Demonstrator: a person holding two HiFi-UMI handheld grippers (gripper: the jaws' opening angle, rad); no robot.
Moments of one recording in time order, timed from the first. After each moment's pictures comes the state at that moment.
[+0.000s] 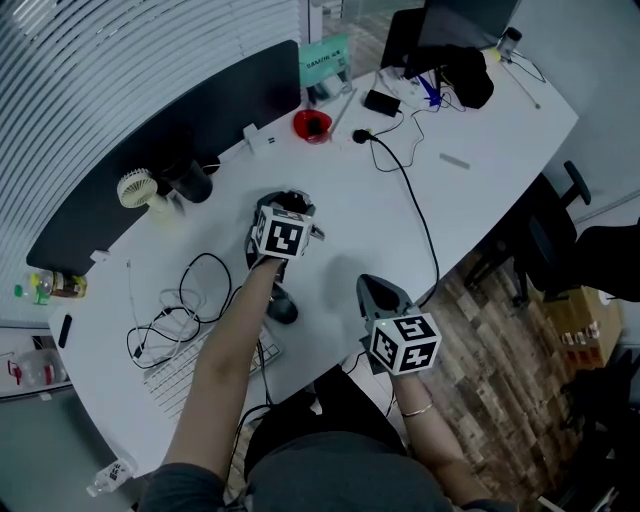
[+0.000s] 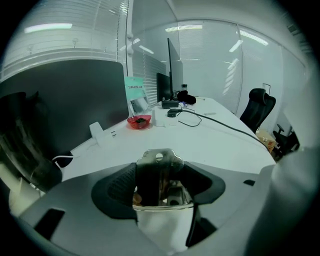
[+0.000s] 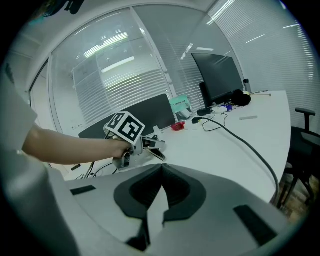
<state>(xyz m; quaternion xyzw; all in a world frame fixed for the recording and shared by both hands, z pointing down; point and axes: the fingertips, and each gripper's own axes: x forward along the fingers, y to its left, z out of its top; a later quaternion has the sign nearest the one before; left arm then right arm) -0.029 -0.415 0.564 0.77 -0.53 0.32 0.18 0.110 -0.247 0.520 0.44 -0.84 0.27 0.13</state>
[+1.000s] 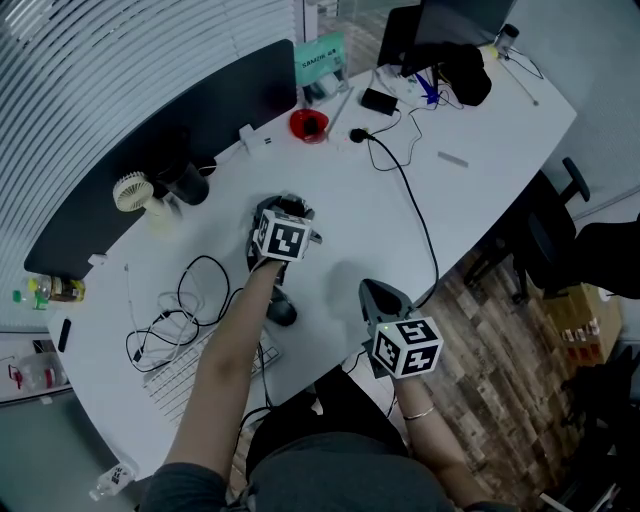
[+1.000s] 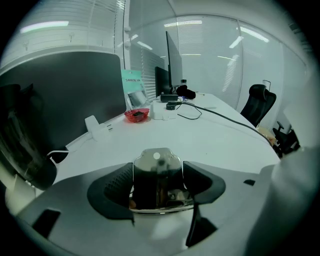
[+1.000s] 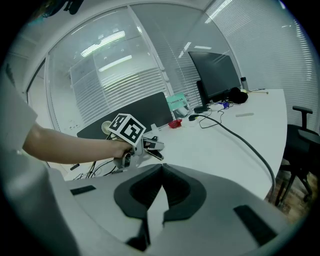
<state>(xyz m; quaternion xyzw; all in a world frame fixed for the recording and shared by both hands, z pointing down) -0.026 -0.417 0.582 0.76 -0.52 0.33 0.18 0.120 -0.242 0.528 0.45 -0.84 0.28 0.14</state>
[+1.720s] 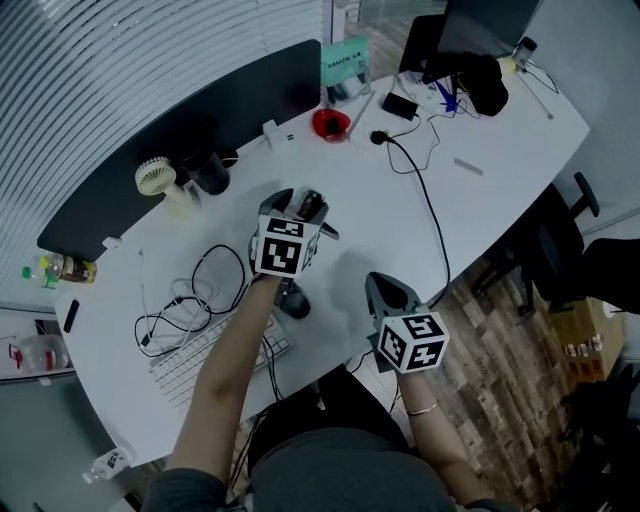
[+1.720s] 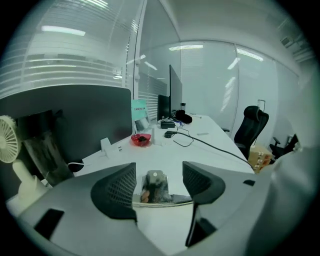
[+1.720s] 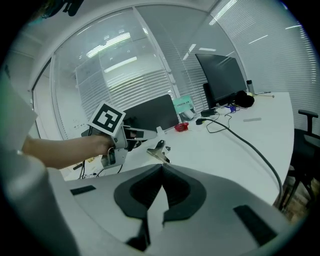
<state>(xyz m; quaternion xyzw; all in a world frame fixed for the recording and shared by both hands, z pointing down) -0.033 -0.381 0.501 0.79 -0.54 0.23 0.16 0.102 -0.245 0.513 0.44 -0.85 0.27 0.13</state>
